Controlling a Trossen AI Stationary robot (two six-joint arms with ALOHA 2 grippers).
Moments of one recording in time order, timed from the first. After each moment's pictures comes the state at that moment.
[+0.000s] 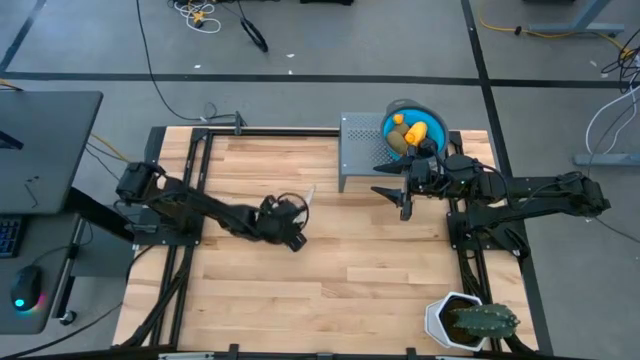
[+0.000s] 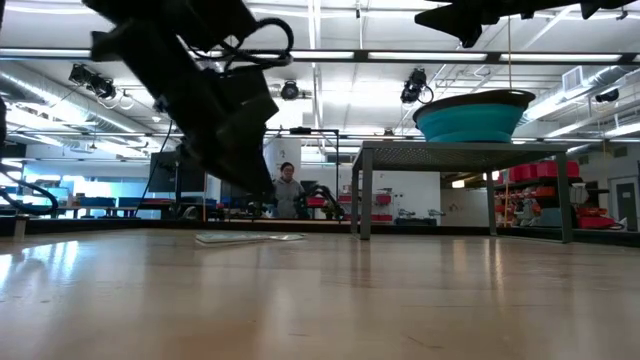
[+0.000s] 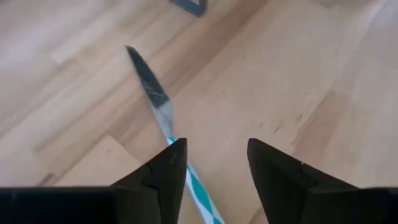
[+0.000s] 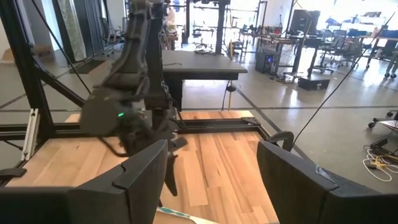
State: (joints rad) left arm -0.20 1.62 0.81 -0.14 -0.58 -0.70; right arm -0.06 0.85 0.68 0.11 0.08 -0.05
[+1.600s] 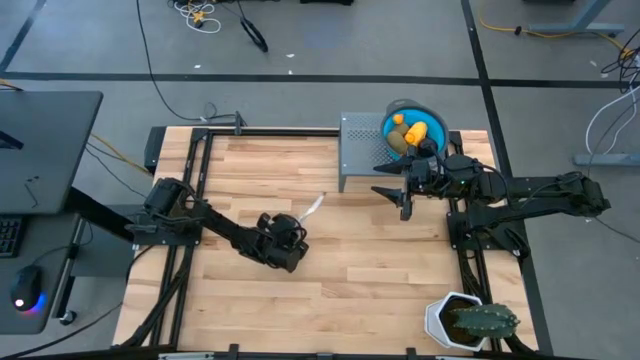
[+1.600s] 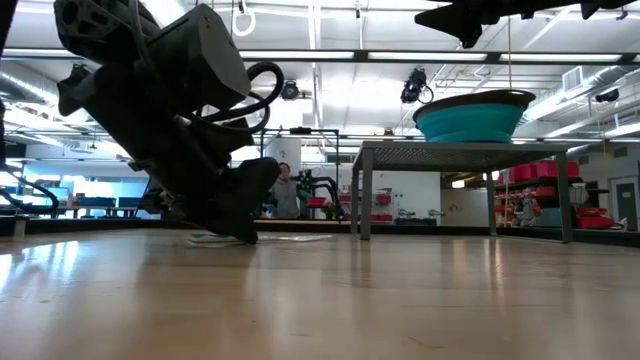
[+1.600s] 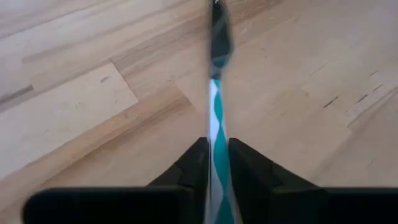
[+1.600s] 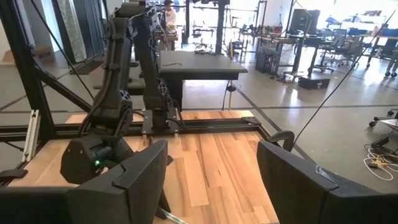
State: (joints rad) left arm -0.36 1.90 0.82 -0.14 -0.79 -1.16; right arm -0.06 0.85 0.68 0.11 0.08 -0.04
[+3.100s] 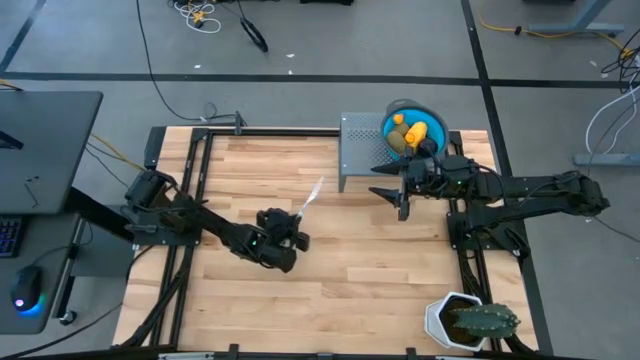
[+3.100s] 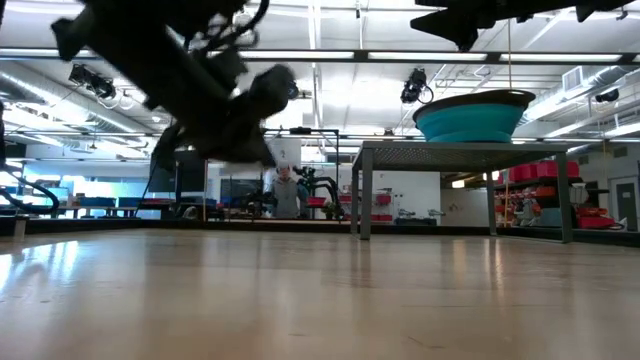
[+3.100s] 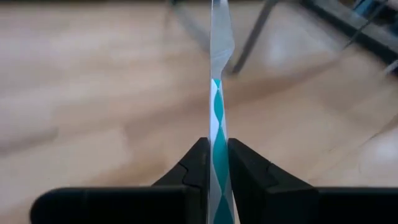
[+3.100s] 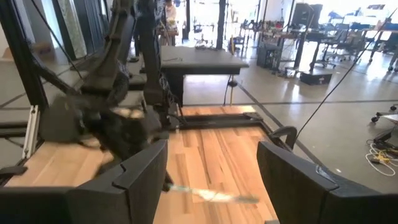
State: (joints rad) left arm -0.37 1.72 0.85 -0.14 -1.00 -1.26; right arm -0.06 0.87 0.68 0.12 0.07 -0.03
